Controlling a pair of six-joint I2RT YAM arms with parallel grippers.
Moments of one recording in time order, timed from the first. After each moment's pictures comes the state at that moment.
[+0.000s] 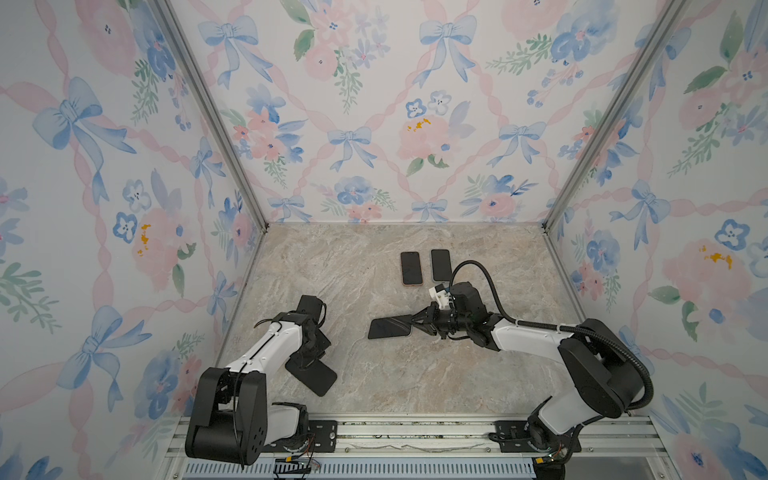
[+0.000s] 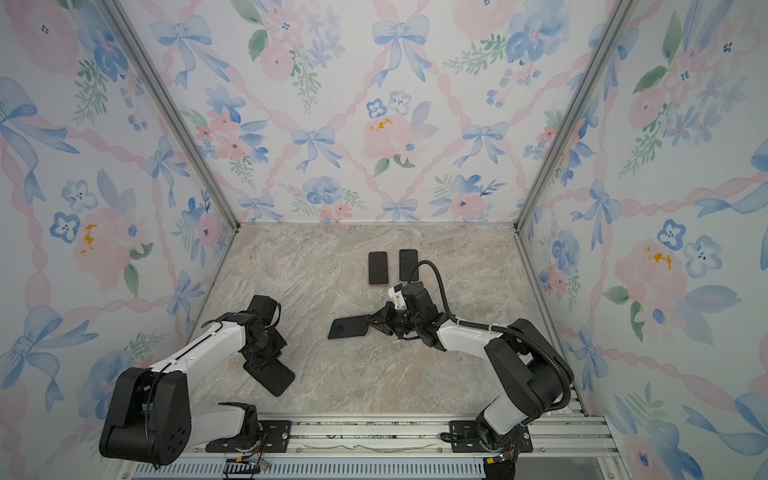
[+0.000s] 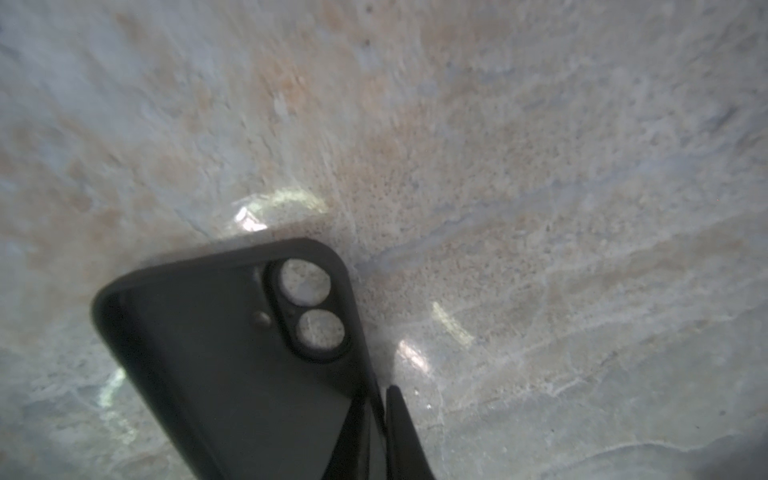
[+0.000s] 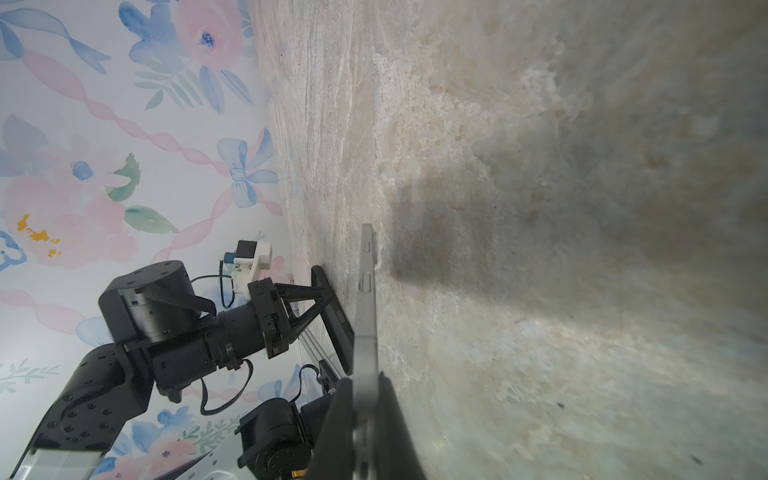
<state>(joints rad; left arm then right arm) -0.12 1.28 0.63 -0.81 -0.04 -0.89 0.64 1.58 0.72 0.28 -0.56 1.17</state>
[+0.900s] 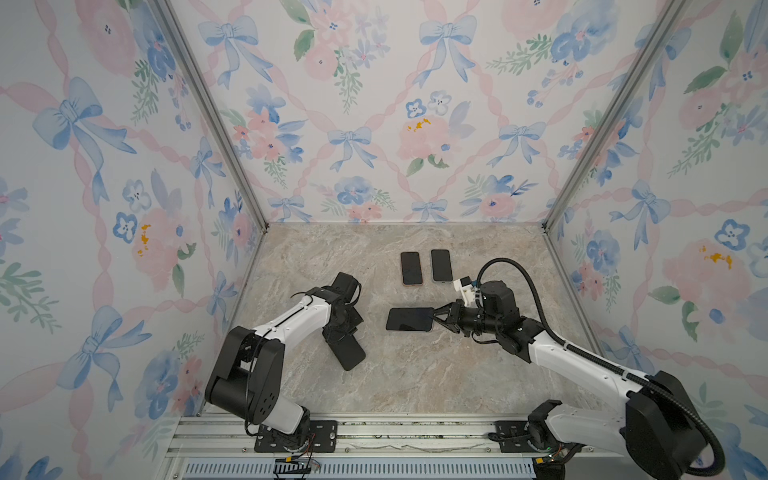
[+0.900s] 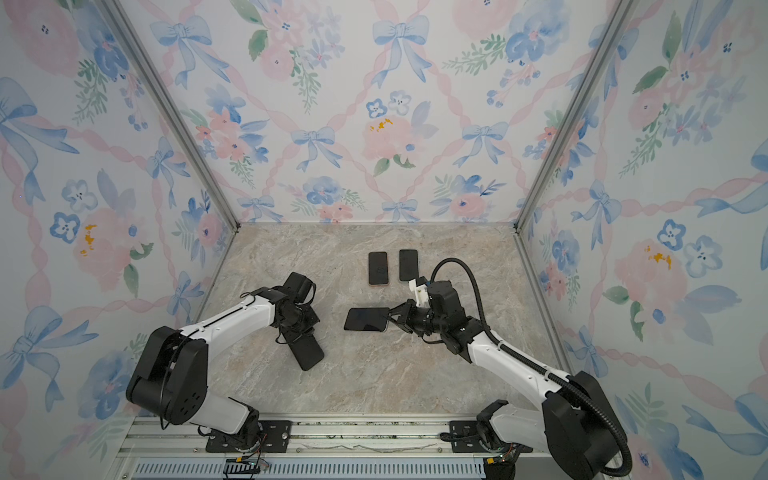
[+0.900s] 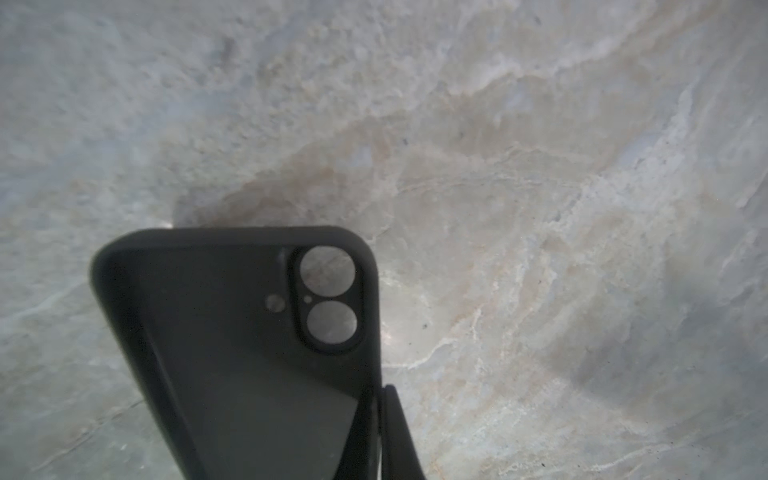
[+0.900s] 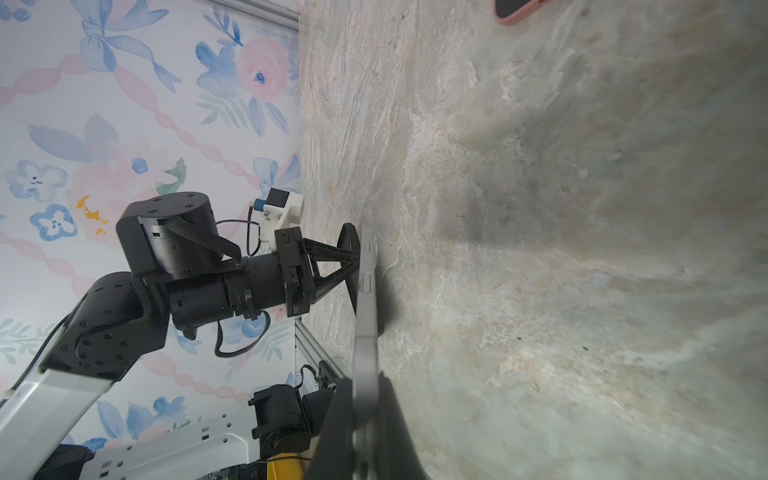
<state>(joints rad) -0.39 1.54 0.93 -0.73 0.07 -1.03 0.54 1.18 0.65 0.00 -0.53 1.03</state>
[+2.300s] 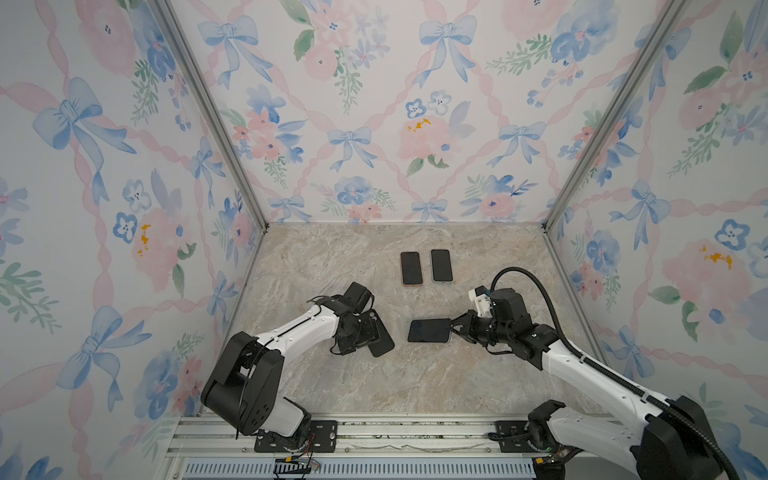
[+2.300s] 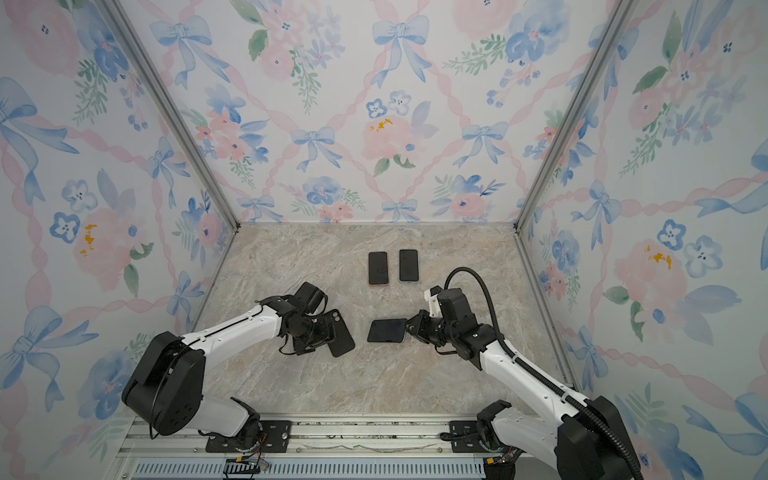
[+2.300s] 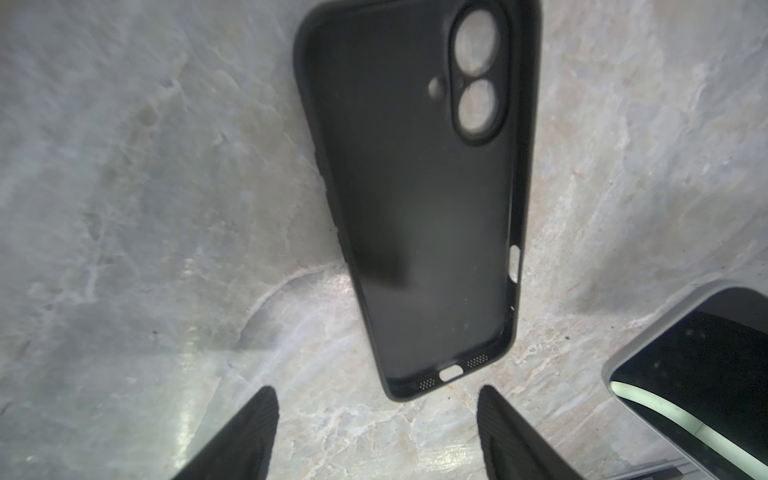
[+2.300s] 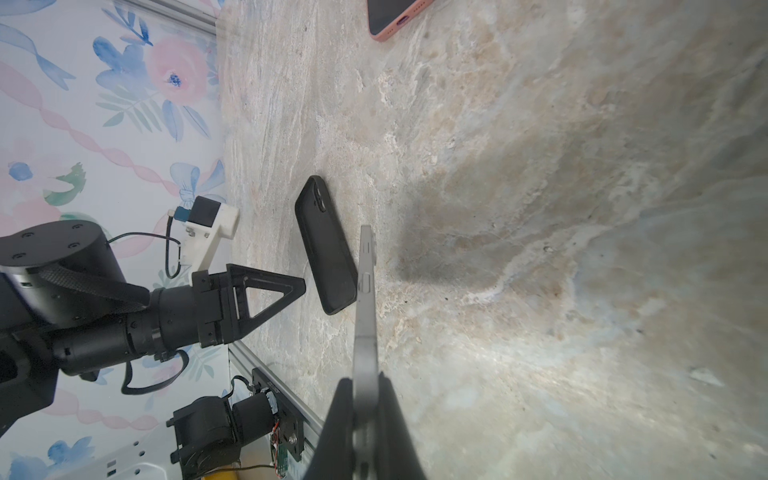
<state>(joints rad) -0.51 1.46 0.84 -0.69 0.19 -0.82 0.51 1.10 0.62 -0.24 -0.43 0.89</state>
